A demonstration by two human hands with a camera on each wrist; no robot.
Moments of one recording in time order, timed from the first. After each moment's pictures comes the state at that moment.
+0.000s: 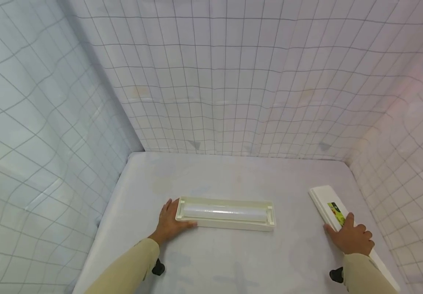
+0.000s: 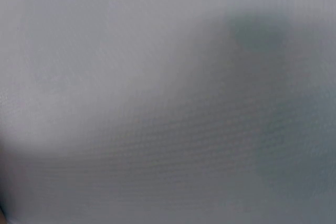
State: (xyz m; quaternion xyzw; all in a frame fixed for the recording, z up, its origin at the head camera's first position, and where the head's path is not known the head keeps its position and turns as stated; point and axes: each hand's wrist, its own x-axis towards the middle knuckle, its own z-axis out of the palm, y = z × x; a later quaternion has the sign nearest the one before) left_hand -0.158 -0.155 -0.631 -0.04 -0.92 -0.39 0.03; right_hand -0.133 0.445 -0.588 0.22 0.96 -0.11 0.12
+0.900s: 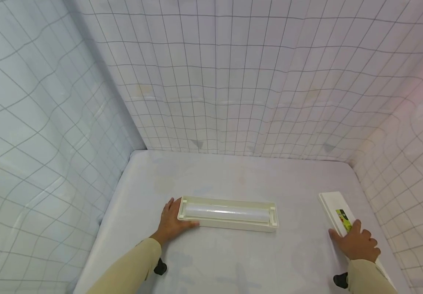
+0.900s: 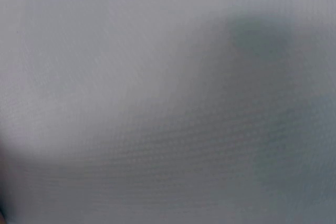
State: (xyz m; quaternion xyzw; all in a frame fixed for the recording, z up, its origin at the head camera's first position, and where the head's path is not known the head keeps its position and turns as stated) left_hand -0.158 -0.157 -0.631 -0.03 -0.92 -0.39 0.01; right_hand -0.129 0.447 -0.594 0.27 0.95 -0.11 0.15
